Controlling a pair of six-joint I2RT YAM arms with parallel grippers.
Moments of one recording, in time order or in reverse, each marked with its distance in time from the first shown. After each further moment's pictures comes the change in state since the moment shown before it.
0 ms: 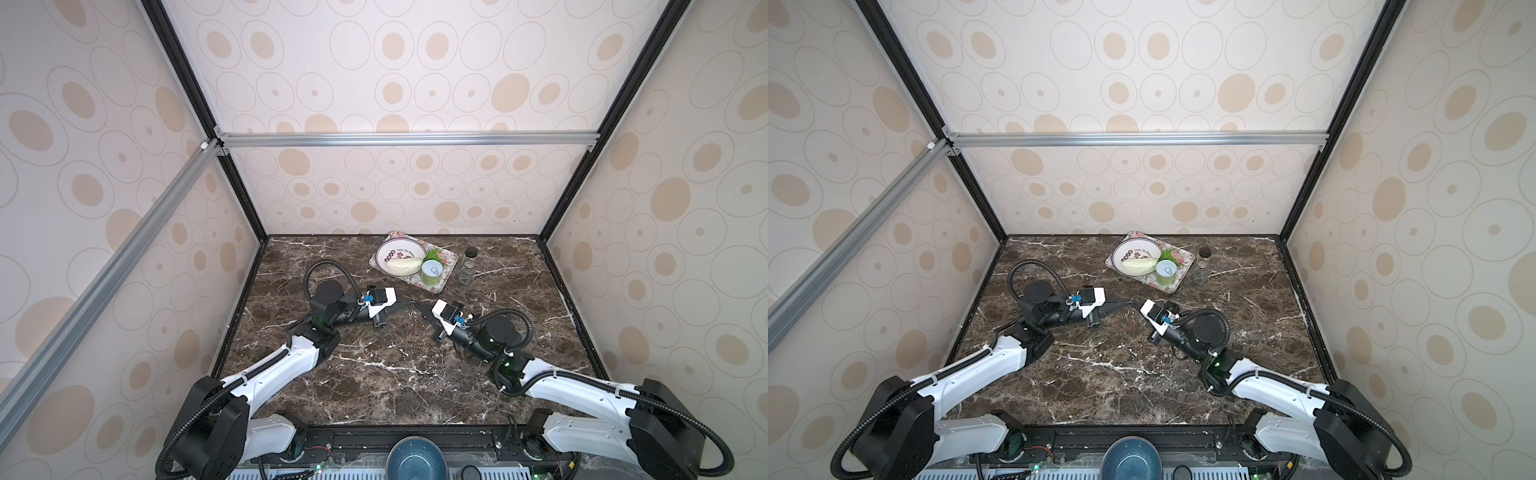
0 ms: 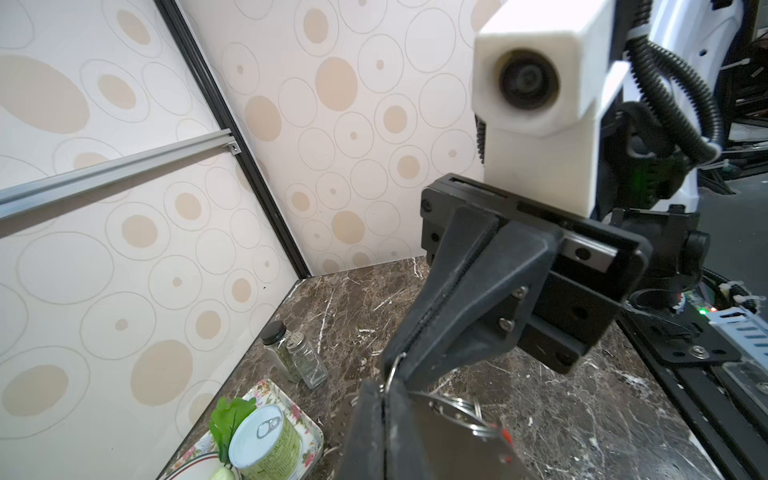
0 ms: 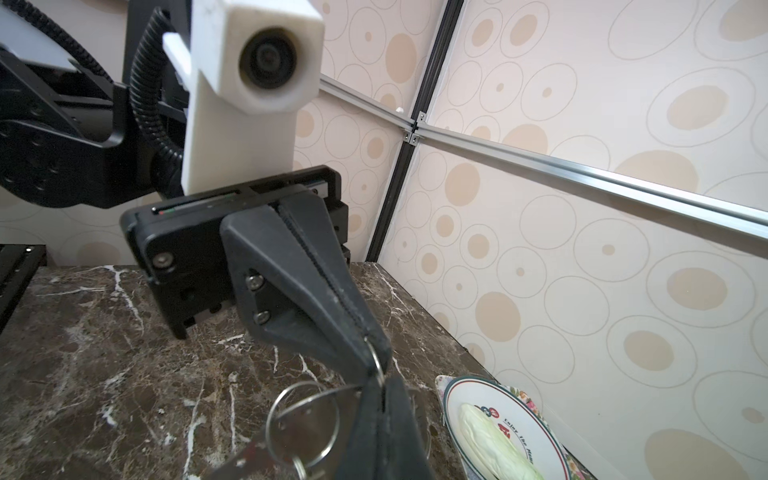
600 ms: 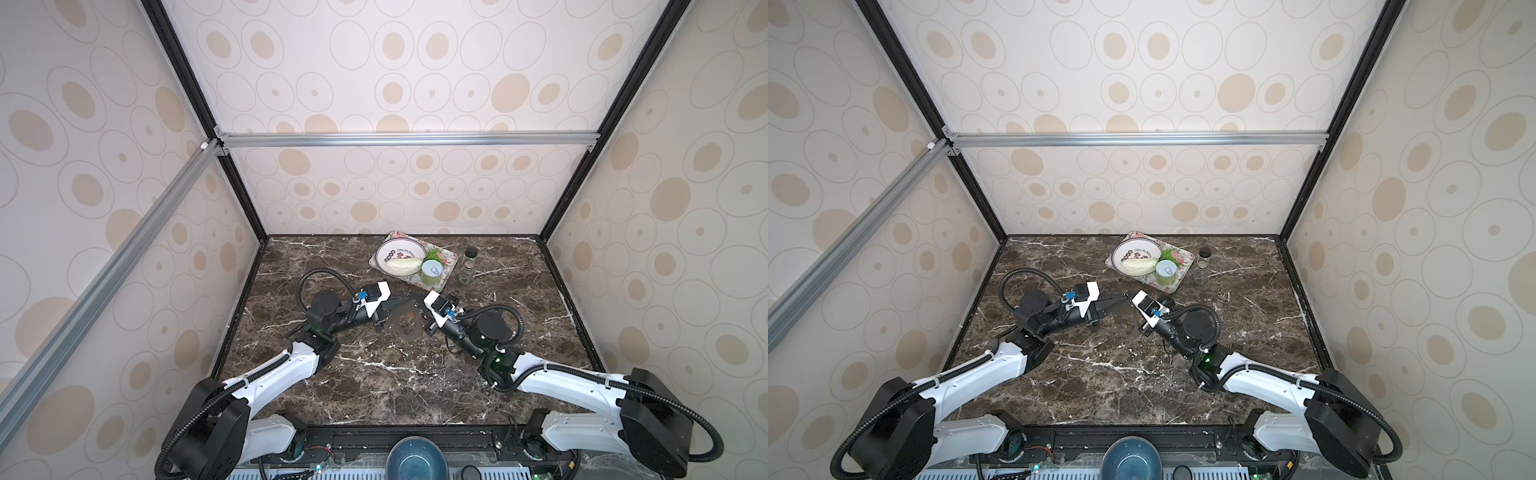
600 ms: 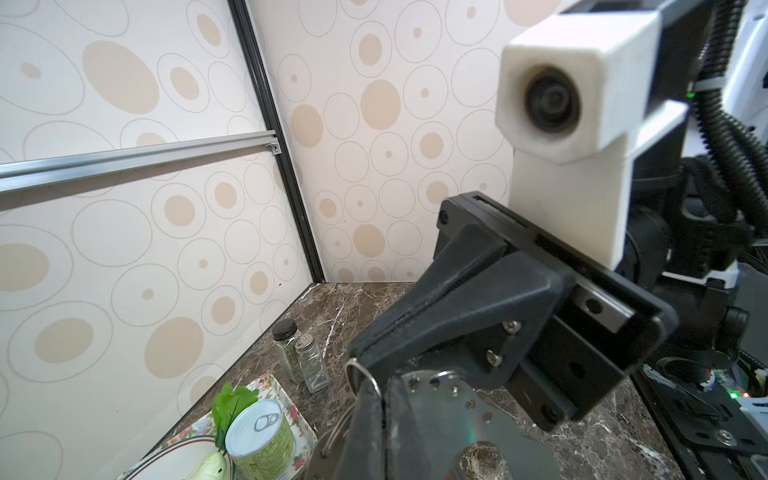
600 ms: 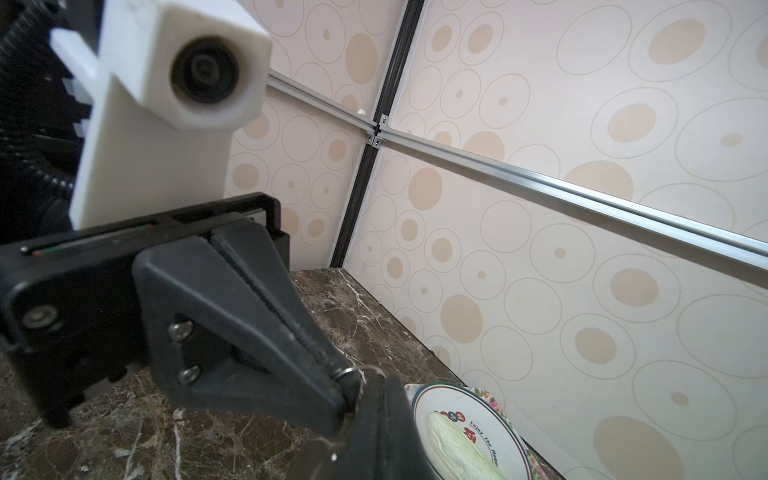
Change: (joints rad) left arm -0.018 -0.016 -0.067 0.146 -0.117 -0.203; right arm 0.056 0.072 0.073 0.029 0.172 -0.037
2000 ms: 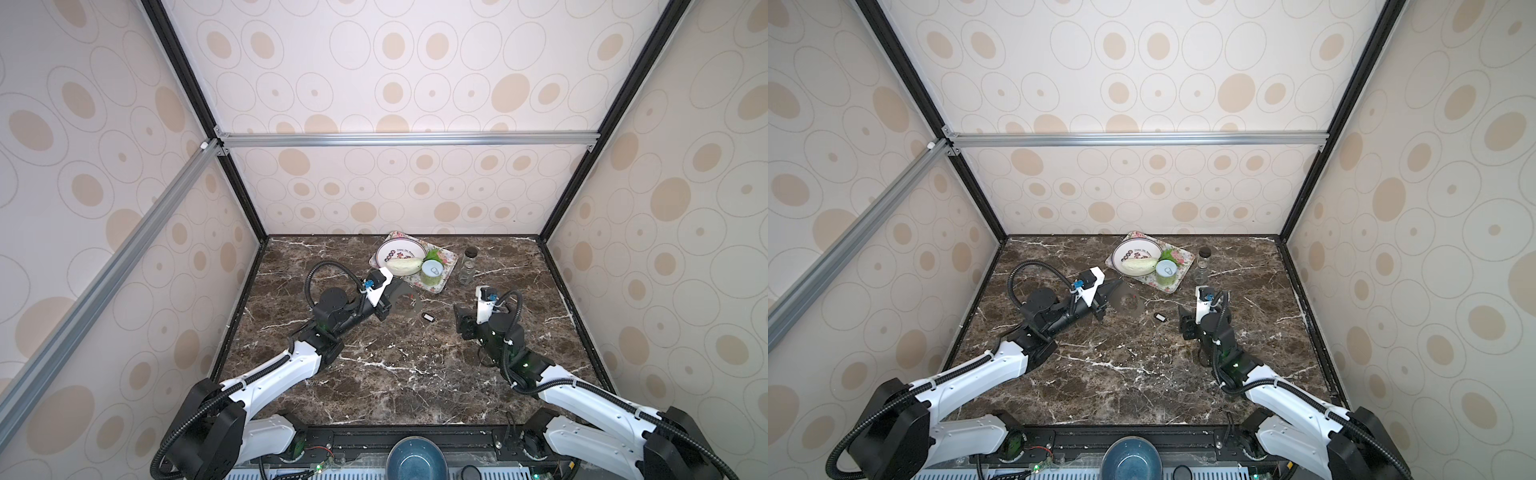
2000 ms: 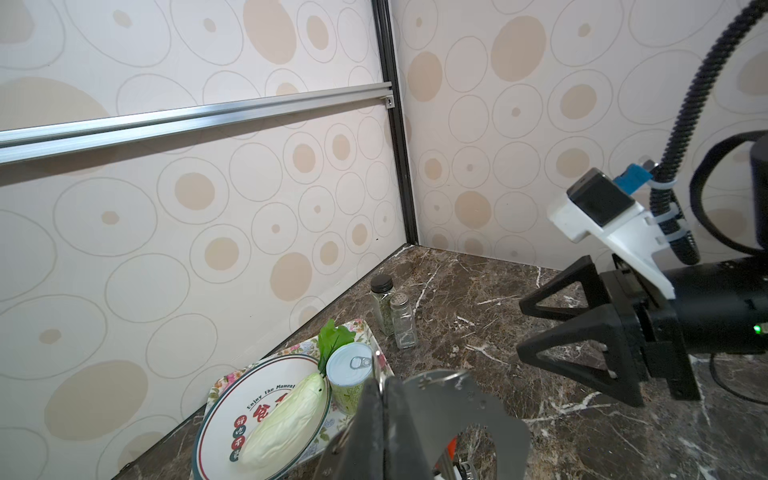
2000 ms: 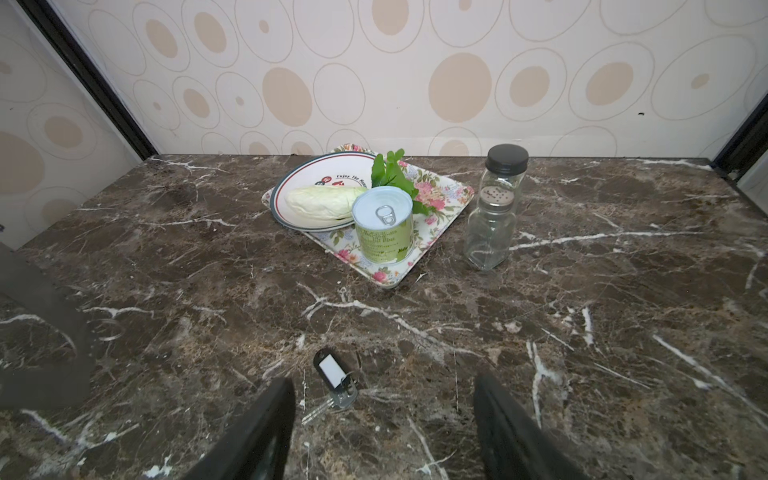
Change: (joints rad) left arm -0.048 -0.004 0.047 -0.142 -0.435 0.079; right arm -0.261 -0.232 -0.185 -0.557 0.301 0.634
